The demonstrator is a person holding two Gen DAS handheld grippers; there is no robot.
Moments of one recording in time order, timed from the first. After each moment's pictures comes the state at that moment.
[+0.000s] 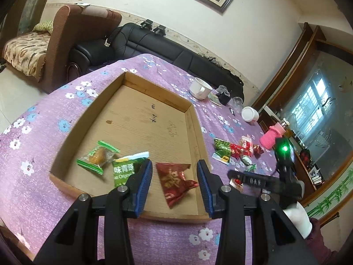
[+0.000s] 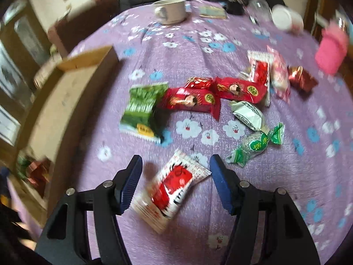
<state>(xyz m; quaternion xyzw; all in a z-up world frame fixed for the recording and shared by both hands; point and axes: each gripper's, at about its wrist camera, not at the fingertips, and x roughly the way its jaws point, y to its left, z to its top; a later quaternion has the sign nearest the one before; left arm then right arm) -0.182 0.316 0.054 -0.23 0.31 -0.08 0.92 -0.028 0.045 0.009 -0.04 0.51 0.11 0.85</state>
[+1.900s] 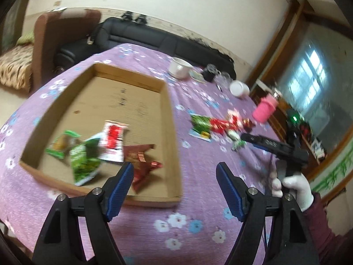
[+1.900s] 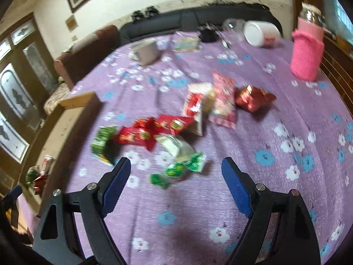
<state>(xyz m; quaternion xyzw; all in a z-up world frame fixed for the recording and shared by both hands) -0.186 0.247 0.061 -0.16 0.36 -0.12 0.91 -0.004 -0.069 0.024 0.07 0.44 0.13 0.88</state>
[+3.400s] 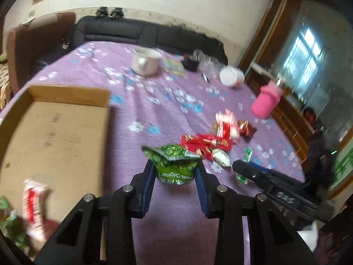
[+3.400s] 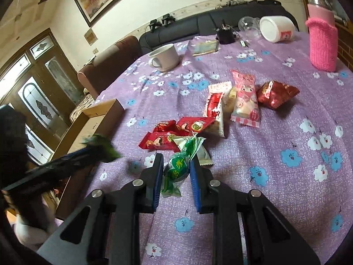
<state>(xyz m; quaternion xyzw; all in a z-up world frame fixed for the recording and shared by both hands) -0.077 0.171 0.062 -0.13 0.37 -0.14 0.91 -0.014 -0.071 0.021 0.11 0.39 0.21 0.89</state>
